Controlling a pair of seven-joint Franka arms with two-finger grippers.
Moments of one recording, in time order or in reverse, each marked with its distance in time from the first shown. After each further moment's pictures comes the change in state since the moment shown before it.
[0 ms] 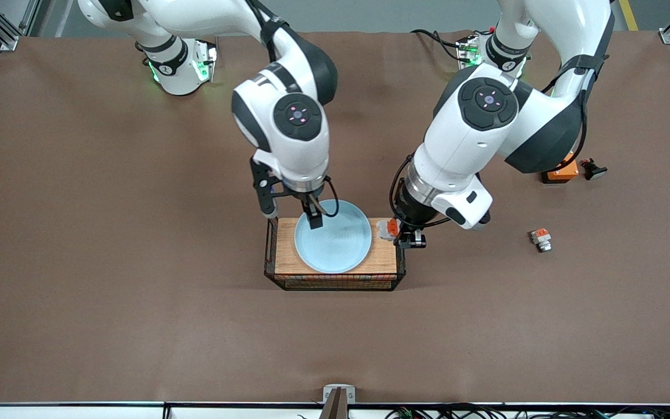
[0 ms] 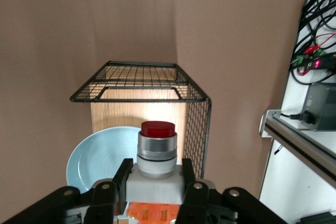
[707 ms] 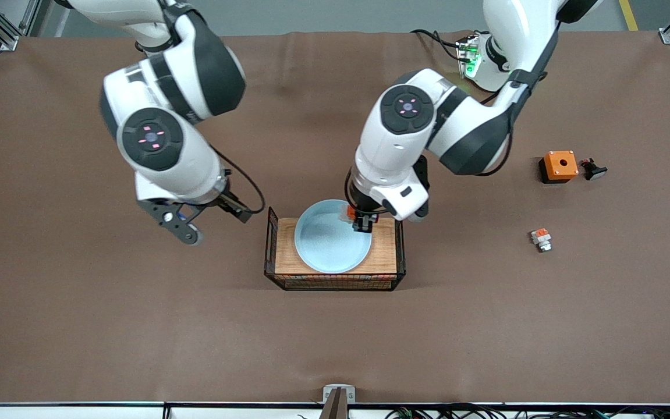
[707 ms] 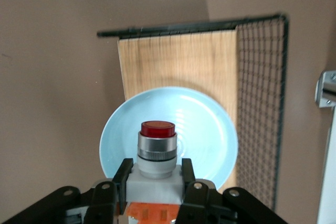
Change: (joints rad) left arm -0.145 0.106 0.003 0.066 0.037 -0.043 0.000; right arm -0.229 -0.111 -0.007 0.039 0.012 -0.288 -0.834
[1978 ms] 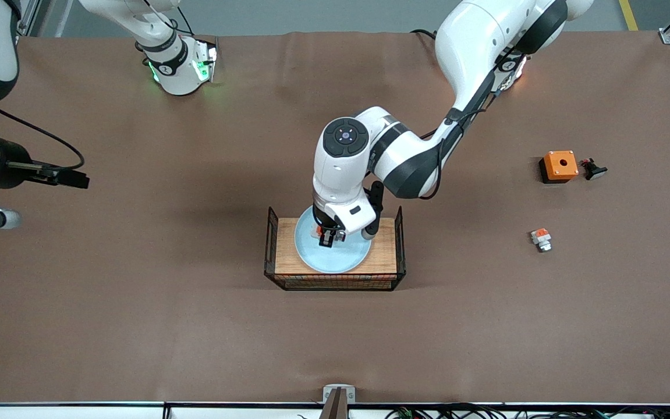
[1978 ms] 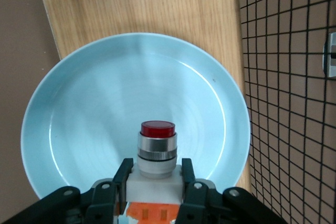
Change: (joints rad) left arm -0.126 0.206 0.080 0.115 0.079 0.158 0.000; right arm -0.390 -0.248 -0.008 -0.203 -0.032 -0.103 -0.822
